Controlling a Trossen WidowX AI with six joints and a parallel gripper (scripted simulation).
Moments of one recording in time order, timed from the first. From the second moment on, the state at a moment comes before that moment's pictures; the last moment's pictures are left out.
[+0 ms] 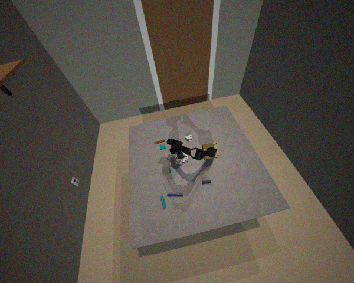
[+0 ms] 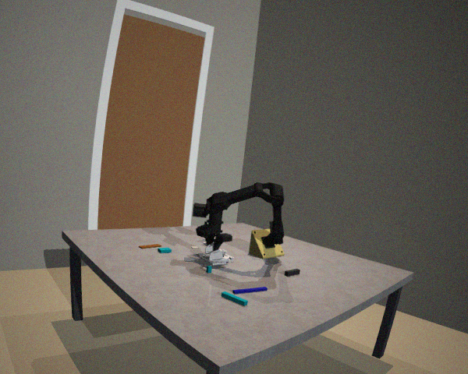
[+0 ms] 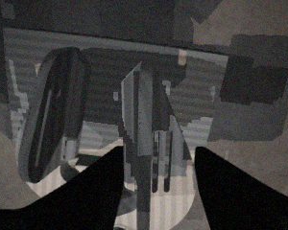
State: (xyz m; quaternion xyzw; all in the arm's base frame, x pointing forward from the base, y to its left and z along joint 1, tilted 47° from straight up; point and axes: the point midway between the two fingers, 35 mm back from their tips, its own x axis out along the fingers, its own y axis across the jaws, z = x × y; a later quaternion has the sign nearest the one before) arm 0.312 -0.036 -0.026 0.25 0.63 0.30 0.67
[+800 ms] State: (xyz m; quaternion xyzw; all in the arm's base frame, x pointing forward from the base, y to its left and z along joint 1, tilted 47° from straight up) arm 0.312 -0.031 -0.030 0.25 0.63 0.30 0.67
